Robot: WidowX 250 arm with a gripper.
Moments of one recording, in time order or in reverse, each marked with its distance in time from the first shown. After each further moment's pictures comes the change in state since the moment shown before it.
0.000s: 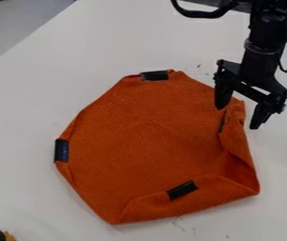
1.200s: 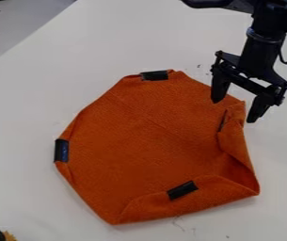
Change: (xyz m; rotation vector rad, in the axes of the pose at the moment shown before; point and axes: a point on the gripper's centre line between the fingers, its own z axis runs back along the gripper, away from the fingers) arm -0.004 0.007 0.008 0.017 0.078 0.045
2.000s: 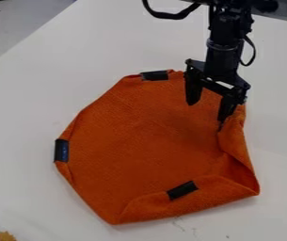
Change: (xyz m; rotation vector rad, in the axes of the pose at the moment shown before) arm 0.004 0.044 -0.026 -0.055 -0.040 -0.004
